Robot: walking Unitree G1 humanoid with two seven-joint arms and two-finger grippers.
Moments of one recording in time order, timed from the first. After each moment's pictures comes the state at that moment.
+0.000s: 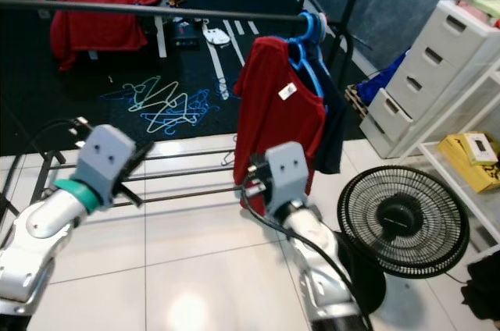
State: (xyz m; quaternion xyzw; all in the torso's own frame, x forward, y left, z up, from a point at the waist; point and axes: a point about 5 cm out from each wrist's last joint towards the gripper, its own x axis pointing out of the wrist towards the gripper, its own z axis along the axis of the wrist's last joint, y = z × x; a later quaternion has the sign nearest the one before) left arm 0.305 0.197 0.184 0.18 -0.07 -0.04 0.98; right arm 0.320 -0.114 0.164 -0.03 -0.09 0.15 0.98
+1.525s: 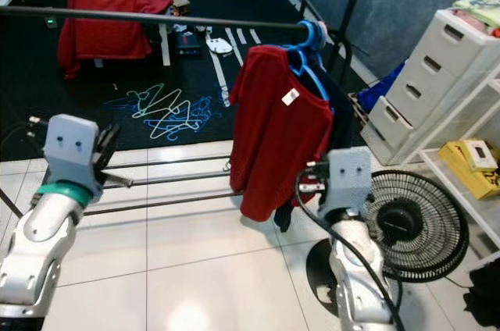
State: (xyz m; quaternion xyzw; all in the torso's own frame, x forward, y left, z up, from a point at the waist) left arm 0.296 0.178 0.184 0.11 -0.09 -0.02 0.99; right arm 0.293 -0.201 0.153 -0.09 -0.06 -0.02 0.99
